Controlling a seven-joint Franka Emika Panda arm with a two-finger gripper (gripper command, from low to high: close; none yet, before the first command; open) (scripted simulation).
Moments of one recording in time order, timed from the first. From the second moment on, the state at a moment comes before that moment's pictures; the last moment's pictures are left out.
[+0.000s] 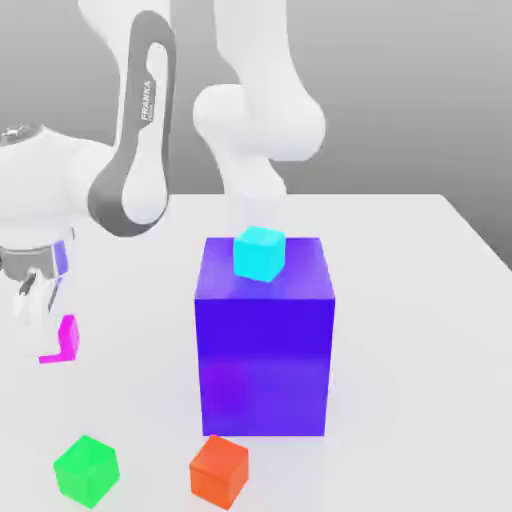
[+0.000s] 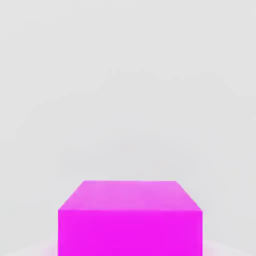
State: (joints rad) arm -0.67 0.10 -0.02 -2.64 0.02 2.74 1.55
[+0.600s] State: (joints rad) arm -0.47 0.31 0.05 -2.40 -0.04 2.71 2.04
